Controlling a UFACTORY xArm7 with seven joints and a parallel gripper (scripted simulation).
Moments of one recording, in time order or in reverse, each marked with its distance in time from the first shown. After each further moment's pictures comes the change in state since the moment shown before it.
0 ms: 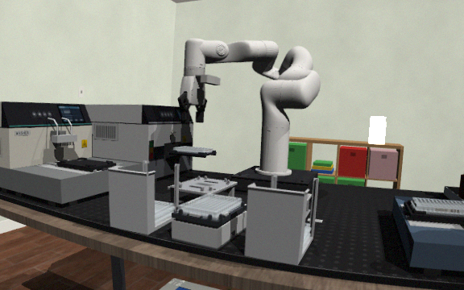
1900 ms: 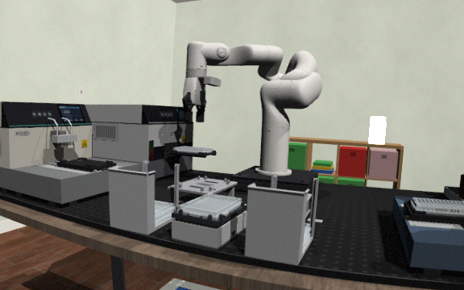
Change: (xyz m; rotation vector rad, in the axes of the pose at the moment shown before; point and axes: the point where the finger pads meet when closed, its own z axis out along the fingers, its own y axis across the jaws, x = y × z) arm -0.021 -0.043 0.000 -0.004 0.002 -0.098
